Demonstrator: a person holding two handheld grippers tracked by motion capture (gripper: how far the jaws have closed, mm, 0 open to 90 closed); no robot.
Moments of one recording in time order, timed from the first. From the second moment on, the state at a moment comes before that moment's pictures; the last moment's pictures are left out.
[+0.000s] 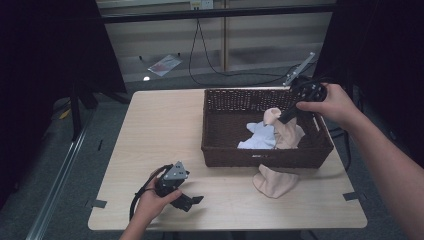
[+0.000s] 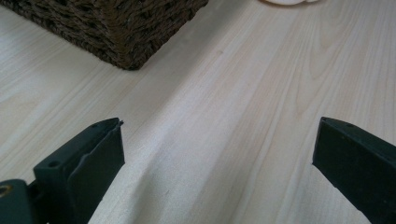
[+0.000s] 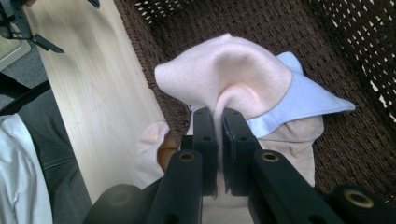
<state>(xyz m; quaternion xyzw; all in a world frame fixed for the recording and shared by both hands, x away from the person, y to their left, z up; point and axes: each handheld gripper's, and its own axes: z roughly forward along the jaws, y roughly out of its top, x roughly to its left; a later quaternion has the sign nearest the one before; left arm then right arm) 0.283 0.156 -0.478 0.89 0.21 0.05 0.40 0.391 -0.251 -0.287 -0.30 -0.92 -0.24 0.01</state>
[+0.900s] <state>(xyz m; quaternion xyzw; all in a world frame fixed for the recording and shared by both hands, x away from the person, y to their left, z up) 0.282 0.156 -0.477 0.89 0.21 0.05 0.40 0.351 -0.236 -0.277 -0.21 -0.94 -0.25 0.04</state>
